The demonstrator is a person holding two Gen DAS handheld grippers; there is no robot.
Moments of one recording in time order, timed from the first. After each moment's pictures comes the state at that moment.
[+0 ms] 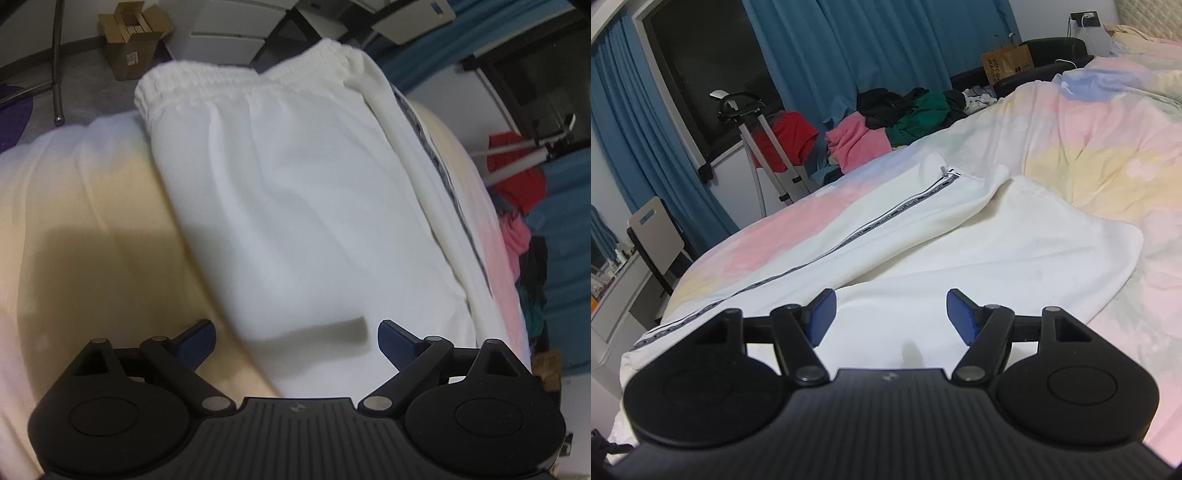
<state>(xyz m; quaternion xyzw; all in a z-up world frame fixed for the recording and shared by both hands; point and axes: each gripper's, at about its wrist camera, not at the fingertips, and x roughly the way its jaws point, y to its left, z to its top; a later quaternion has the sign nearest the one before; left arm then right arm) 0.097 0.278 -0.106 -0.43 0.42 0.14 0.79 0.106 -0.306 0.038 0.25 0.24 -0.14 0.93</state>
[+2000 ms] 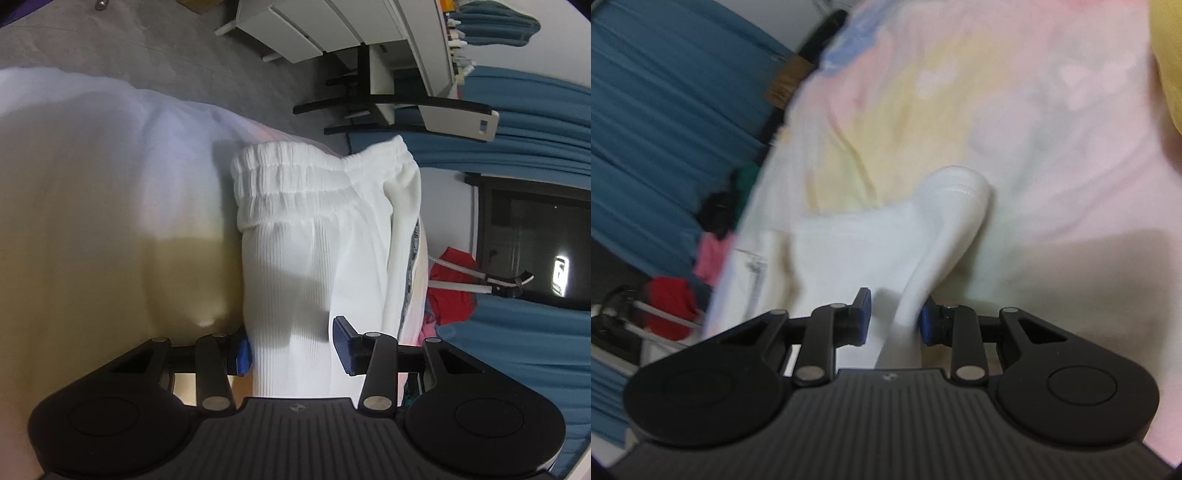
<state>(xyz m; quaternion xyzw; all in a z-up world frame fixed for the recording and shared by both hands) 0.088 0.370 -0.162 -0.67 0.30 0.12 0.67 0.106 -0.473 -0.084 0.53 0.16 -0.36 0.75</state>
